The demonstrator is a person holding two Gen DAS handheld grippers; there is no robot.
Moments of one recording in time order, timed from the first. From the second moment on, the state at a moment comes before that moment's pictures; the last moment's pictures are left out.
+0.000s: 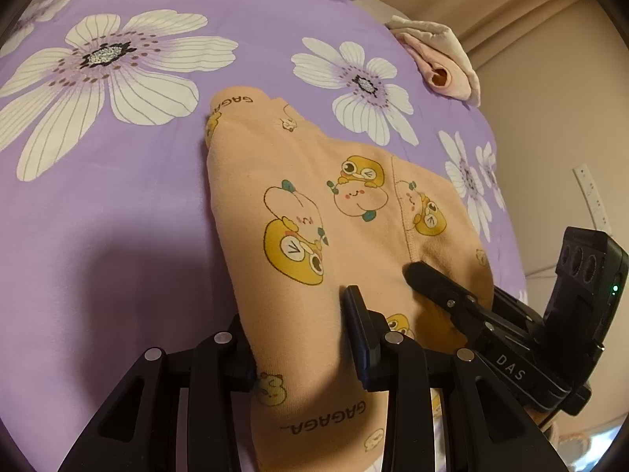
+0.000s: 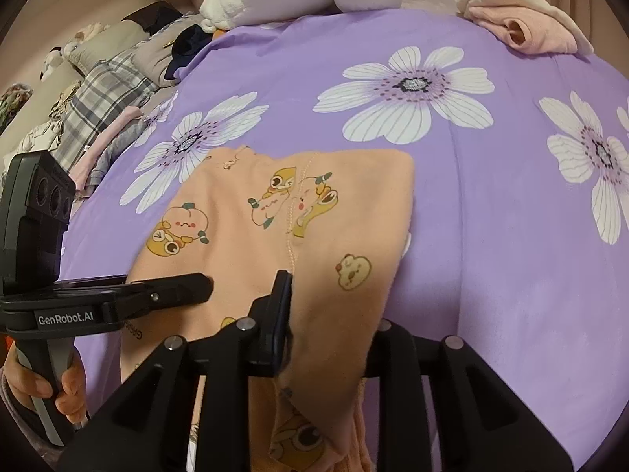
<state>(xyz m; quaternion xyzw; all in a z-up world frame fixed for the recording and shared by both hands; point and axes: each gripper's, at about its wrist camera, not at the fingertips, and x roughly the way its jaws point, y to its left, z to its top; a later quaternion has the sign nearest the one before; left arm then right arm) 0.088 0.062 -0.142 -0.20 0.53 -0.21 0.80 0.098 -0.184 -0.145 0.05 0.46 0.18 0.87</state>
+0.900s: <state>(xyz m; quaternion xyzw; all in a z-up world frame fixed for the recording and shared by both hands) 0.060 0.076 -0.126 -0.14 0.52 -0.16 0.83 0.086 -0.226 -0.141 0.09 0.45 0.14 0.88</state>
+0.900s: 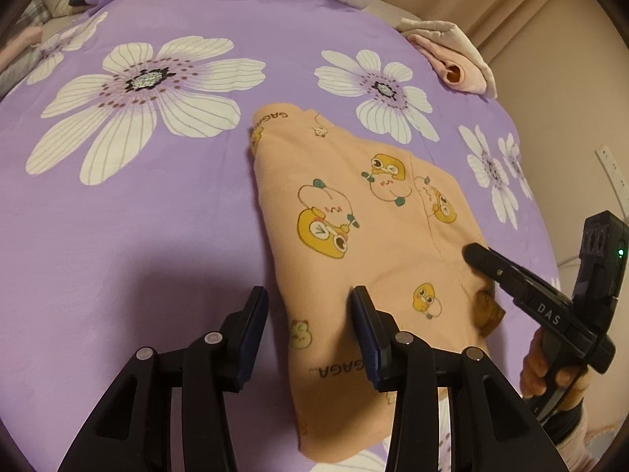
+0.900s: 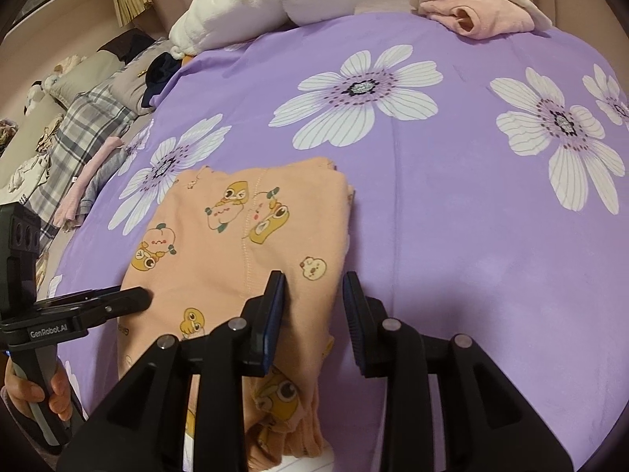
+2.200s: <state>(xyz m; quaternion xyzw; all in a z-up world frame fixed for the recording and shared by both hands) 0.003 0.024 -0.125 0.00 0.47 -0.18 0.86 0.019 -0.192 -0.152 0.00 0.45 0.19 0.87</state>
